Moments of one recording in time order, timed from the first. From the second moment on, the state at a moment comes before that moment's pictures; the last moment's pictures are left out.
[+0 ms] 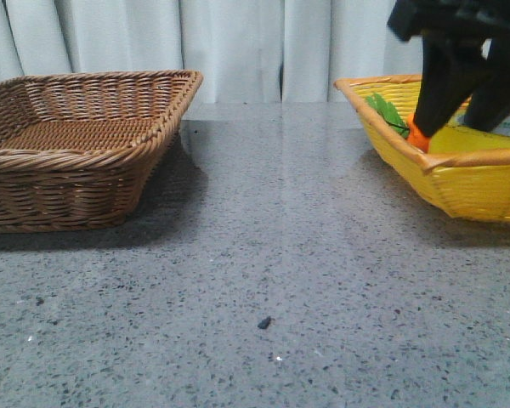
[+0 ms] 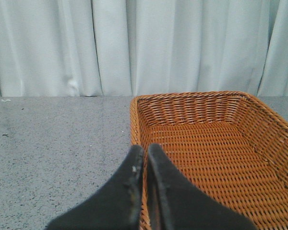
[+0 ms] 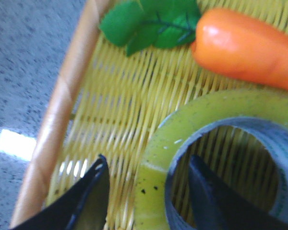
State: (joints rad) left arm -0.10 0.30 -0.29 -0.01 0.11 -0.03; right arm 0.30 1.43 -1.10 0.08 0.81 0.00
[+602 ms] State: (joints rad) left arm -0.10 0.30 -0.29 -0.01 0.11 -0.03; right arm 0.30 1.50 -1.11 0.07 0.83 0.00
